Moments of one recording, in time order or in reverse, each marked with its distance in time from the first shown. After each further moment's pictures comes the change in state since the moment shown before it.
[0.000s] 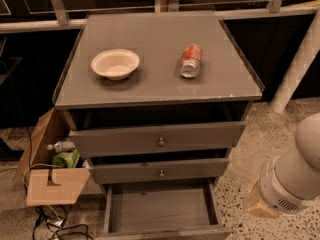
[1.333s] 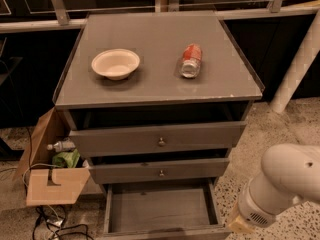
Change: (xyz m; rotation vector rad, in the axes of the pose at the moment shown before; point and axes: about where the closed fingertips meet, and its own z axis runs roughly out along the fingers) arm 0.005 0.009 0.099 -0.105 0.013 0.102
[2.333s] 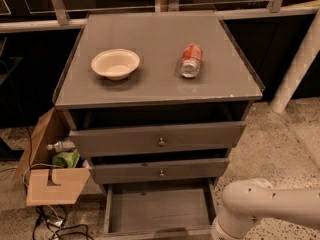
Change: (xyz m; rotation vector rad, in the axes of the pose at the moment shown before) arm 0.017 0.021 0.167 -0.169 0.097 0.085
